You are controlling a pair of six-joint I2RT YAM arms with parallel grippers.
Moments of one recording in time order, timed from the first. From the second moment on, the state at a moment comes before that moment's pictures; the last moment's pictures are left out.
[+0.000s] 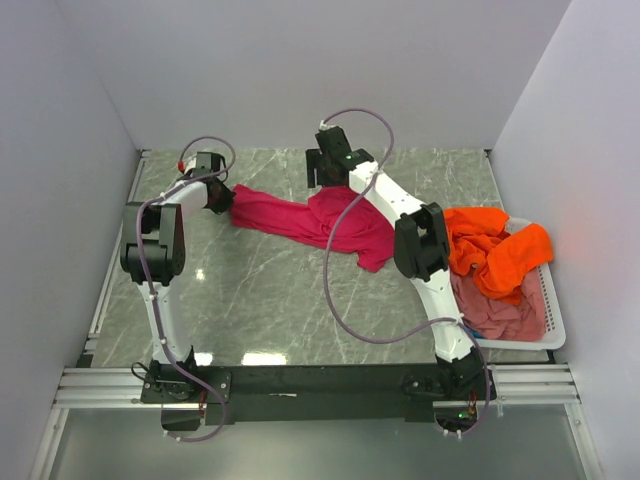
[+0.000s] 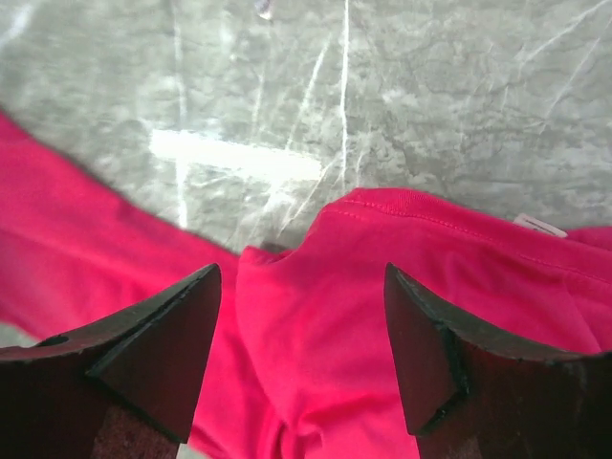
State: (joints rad) left arm -0.07 2.10 1.49 -0.31 -0.12 -0.84; right arm 0.51 2.39 2.21 -0.61 0.13 0.32
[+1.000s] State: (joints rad) left arm -0.09 1.75 1.30 -0.31 -0.19 -0.81; right arm 0.54 2.26 2.11 -0.56 0.14 0.35
